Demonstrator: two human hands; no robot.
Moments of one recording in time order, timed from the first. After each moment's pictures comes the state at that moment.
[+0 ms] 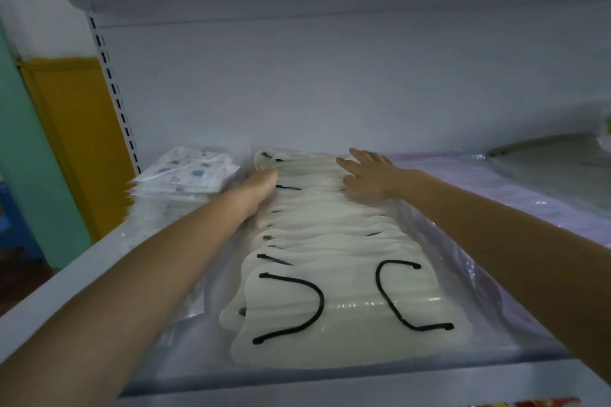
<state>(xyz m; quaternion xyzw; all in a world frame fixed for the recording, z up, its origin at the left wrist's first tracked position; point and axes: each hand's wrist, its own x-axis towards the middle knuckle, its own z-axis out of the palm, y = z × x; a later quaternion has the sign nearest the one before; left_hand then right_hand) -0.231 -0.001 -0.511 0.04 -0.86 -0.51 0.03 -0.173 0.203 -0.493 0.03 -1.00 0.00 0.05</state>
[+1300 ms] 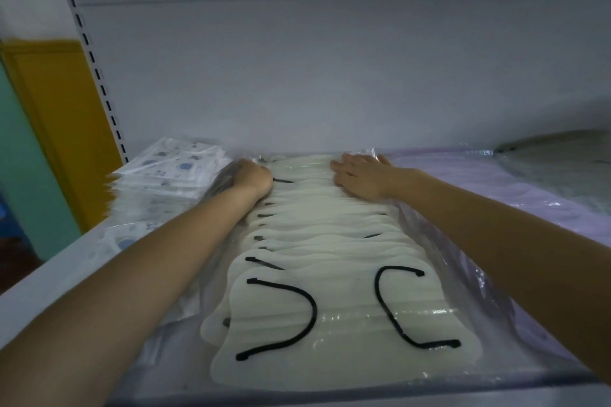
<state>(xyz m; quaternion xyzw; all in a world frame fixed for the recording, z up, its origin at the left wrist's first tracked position) -0.268 0.008 -0.525 0.05 -0.91 -0.40 0.11 -0.191 0.203 -0.503 0.06 -1.00 -0.02 0.01</state>
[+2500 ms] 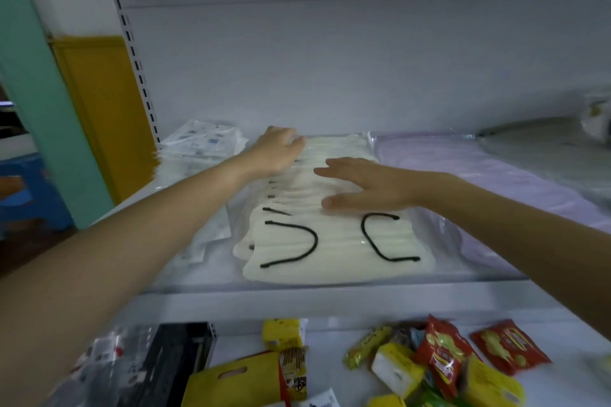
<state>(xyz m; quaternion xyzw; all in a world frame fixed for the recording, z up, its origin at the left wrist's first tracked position) -0.140 -0.002 -0.475 -0.19 -0.94 -0.28 0.06 -0.050 0.173 -0.486 0.20 -0.97 0.12 -0.02</state>
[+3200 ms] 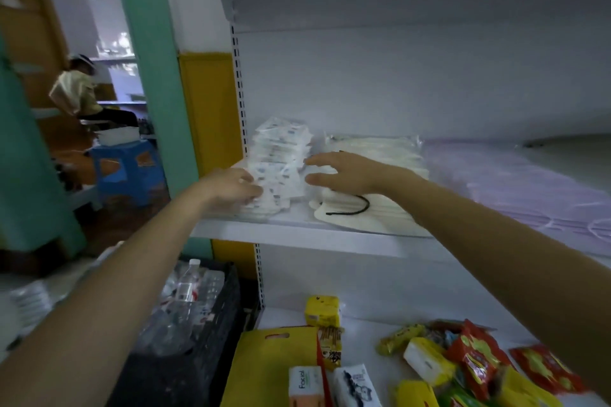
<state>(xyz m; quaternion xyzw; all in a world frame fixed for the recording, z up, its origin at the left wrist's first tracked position) -0.032 -0.170 -0.509 -0.03 -0.97 -0.24 0.00 -0.005 0.066 -0.482 0.27 -0.95 0.17 0.03</state>
